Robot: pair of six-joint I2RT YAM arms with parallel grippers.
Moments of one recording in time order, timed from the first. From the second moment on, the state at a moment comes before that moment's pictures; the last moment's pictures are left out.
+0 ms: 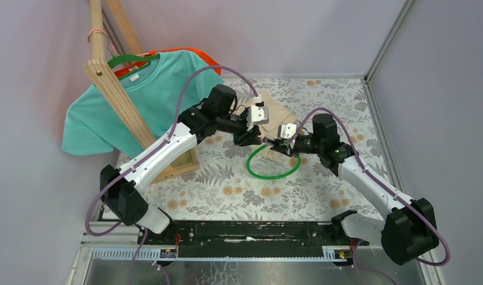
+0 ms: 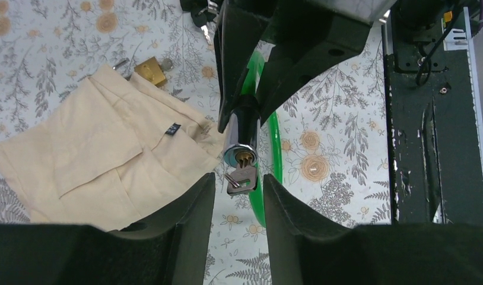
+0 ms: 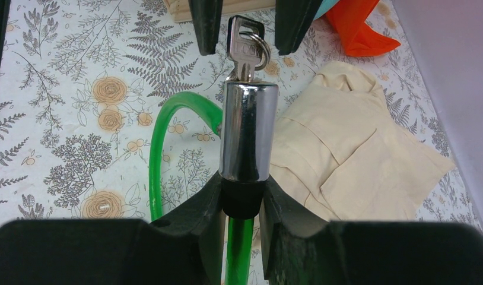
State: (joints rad) left arm -0.65 1.51 1.45 -0.59 0.72 0.55; right arm 0.41 1.16 0.76 -0.10 -0.83 -0.73
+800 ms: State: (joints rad) left arm -0.65 1.49 1.36 -0.51 0.72 0.42; right arm 0.41 1.16 0.75 -0.10 -0.83 -0.73
